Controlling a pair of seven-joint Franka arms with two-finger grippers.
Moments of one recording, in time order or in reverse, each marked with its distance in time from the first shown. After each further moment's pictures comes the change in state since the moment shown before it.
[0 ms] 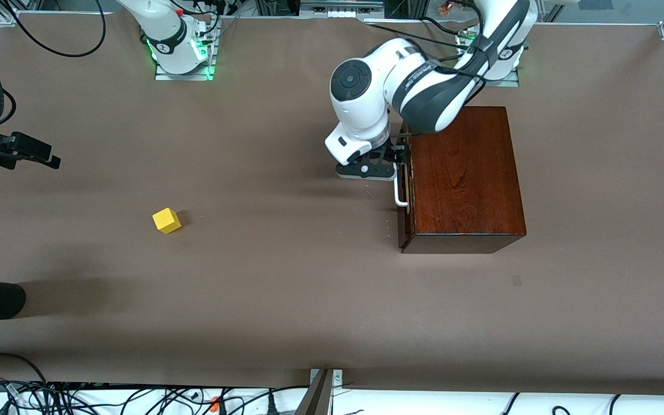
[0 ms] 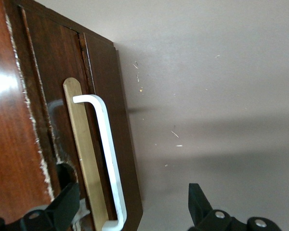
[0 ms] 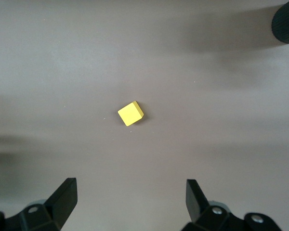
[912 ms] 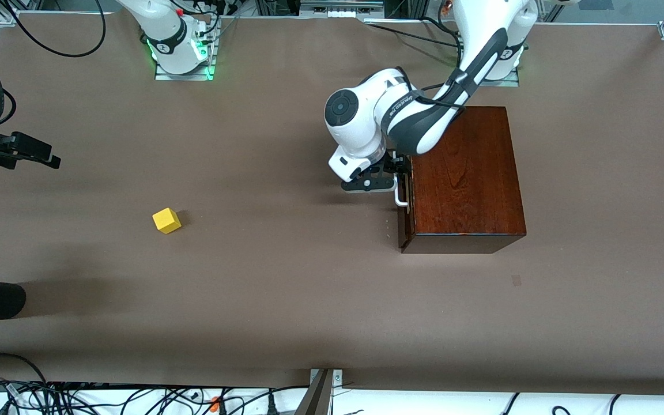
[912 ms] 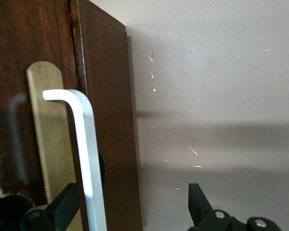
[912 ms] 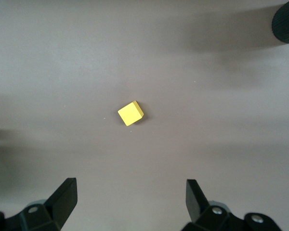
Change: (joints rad) left arm -0.007 0.099 0.002 -0.033 0.100 0.037 -0.148; right arm 0.000 0.000 0.000 0.000 0.000 -0.001 0.000
